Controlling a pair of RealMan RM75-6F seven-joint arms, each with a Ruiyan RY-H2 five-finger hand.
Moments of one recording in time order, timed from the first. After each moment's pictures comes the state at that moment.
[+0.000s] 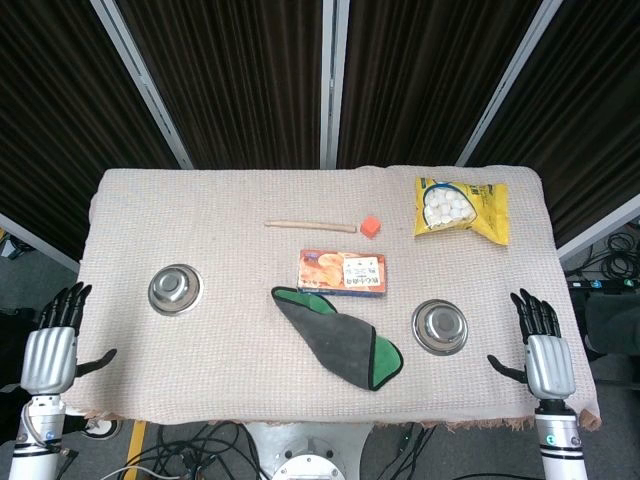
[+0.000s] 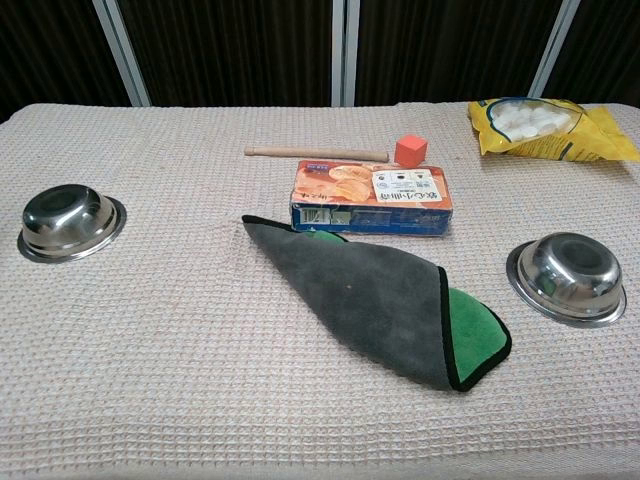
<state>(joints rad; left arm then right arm) -0.07 -1.36 -0.06 -1.53 1.45 1.54 0.09 0.08 -1.46 0.07 -1.38 -1.50 1.52 0.07</state>
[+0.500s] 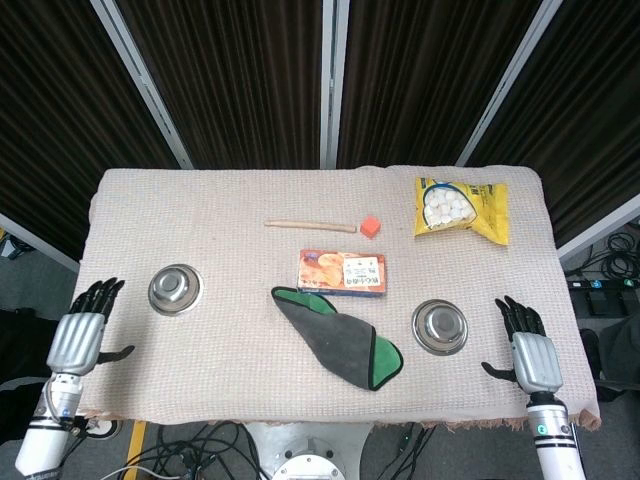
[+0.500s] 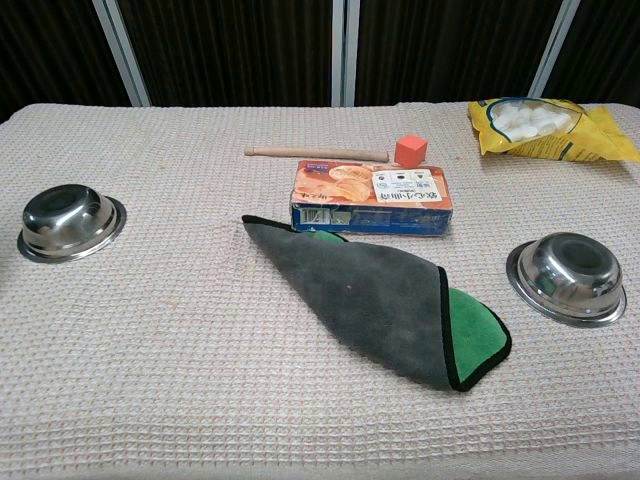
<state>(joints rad) -0.20 -1.32 -0.08 -1.53 1.40 1.29 0.12 0.14 -1.40 0.08 -1.51 -1.35 1.30 -0.08</state>
